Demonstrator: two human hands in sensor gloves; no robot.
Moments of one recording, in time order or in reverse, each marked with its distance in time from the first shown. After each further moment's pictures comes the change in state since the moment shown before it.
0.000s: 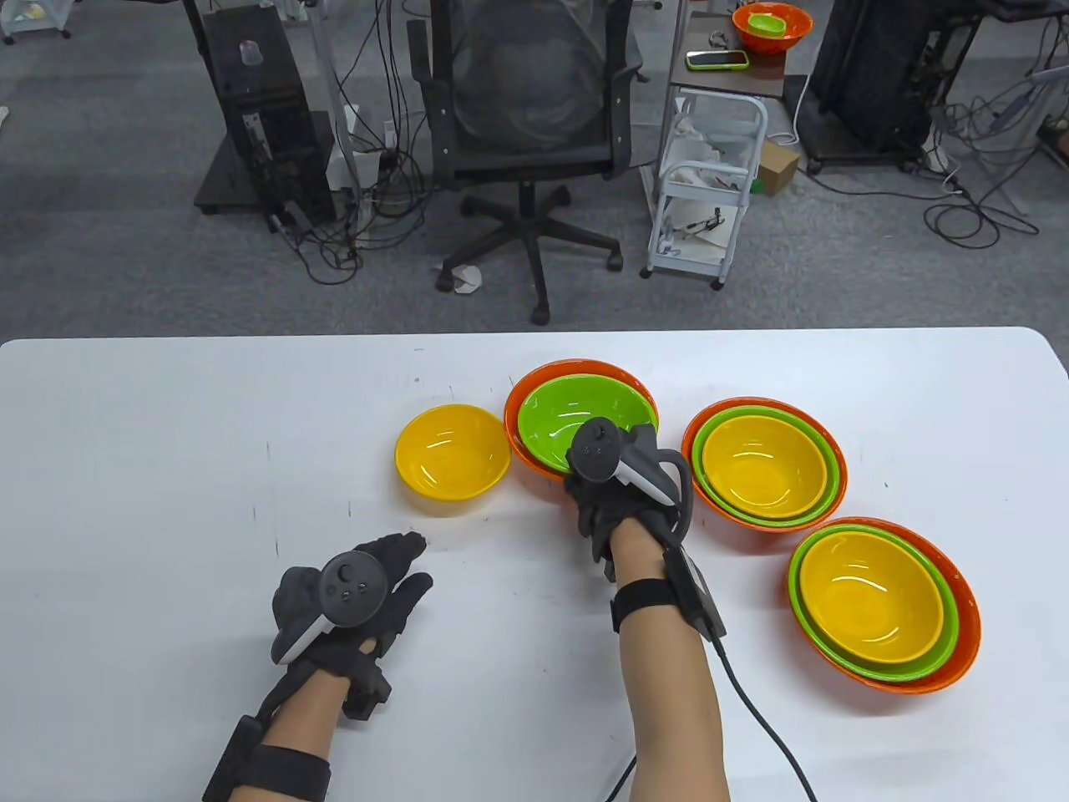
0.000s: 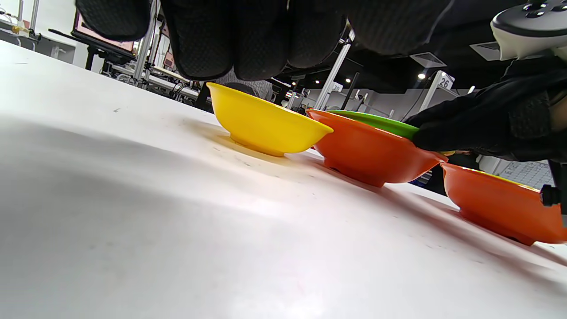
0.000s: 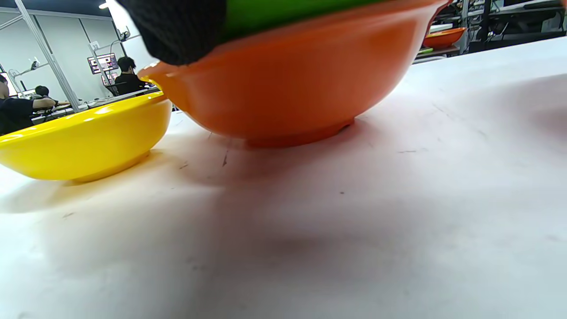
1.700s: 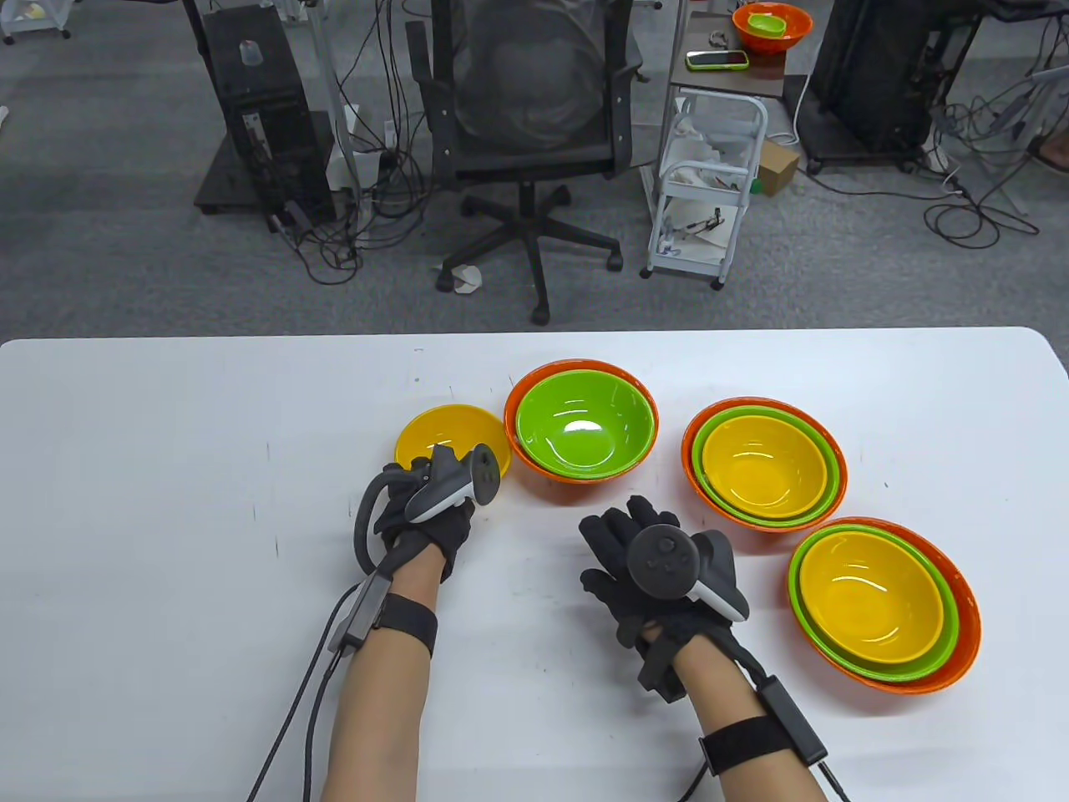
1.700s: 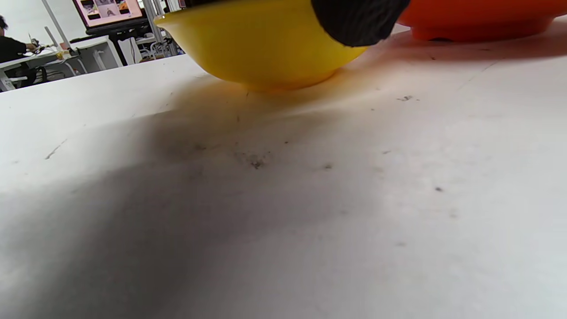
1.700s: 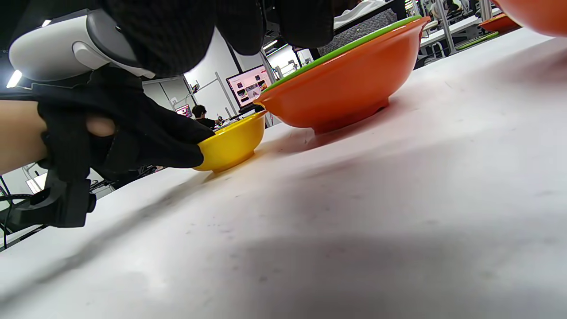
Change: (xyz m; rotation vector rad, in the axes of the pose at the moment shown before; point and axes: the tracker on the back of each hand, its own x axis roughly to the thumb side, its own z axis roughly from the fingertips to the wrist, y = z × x) left_hand 0.055 -0.036 -0.140 -0.328 0.199 -0.500; right_hand -0.018 0.006 0.124 -0.064 -0.213 -0.228
